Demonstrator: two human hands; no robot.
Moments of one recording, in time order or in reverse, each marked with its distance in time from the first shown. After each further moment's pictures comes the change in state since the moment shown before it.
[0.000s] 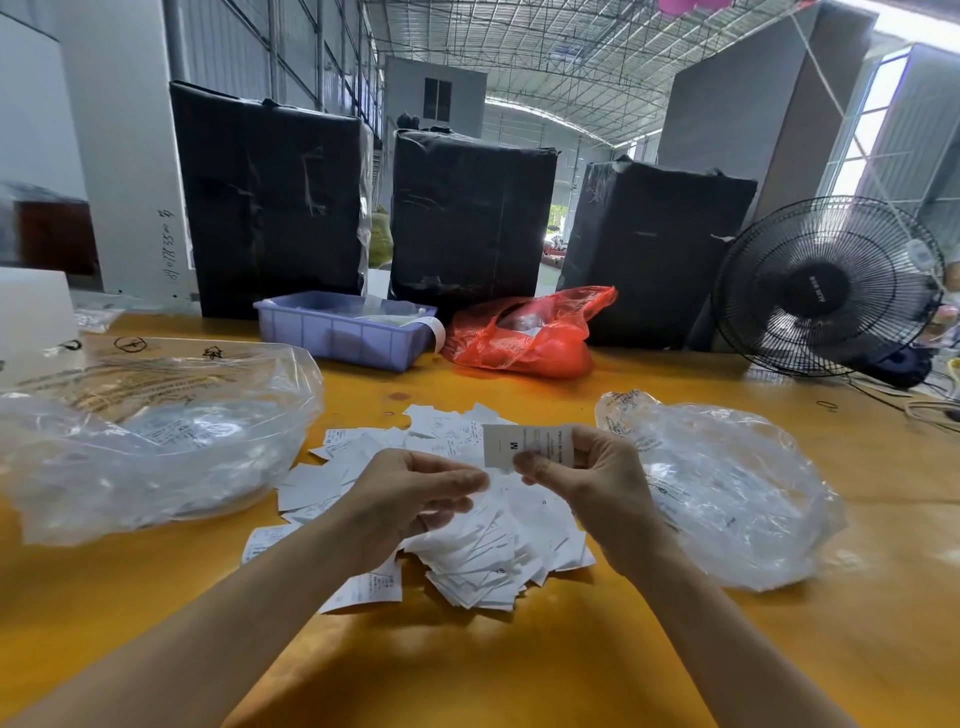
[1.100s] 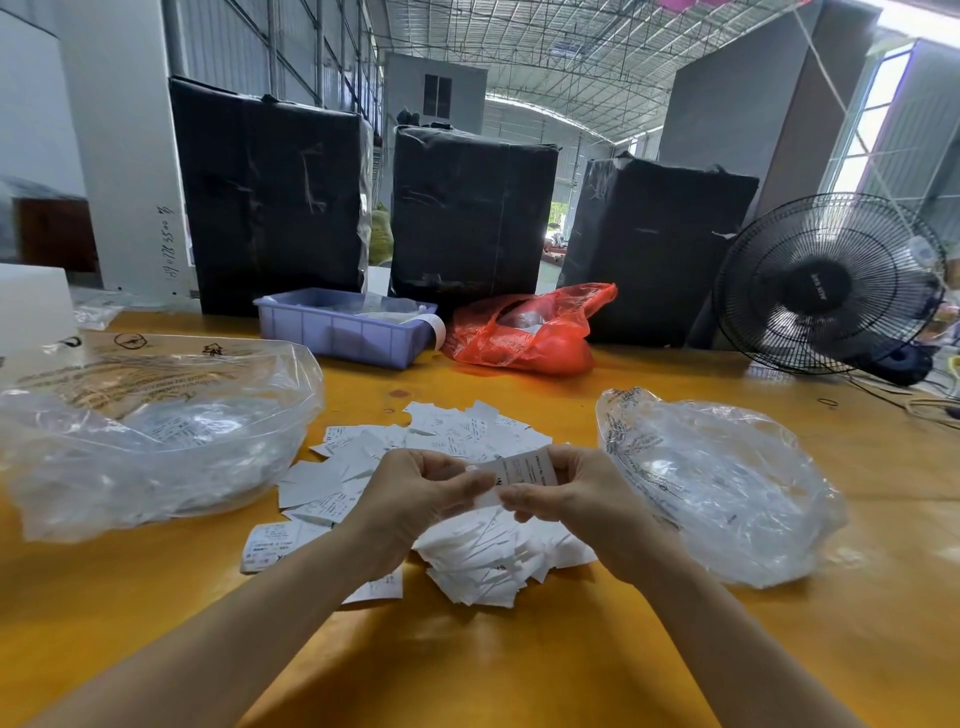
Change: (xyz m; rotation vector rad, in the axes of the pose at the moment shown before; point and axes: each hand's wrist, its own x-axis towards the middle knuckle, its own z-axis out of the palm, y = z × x) left_hand 0.007 -0.012 0.010 -0.092 0.043 0.141; right_hand 0.002 0.006 -0.001 -0.069 -0.240 0.166
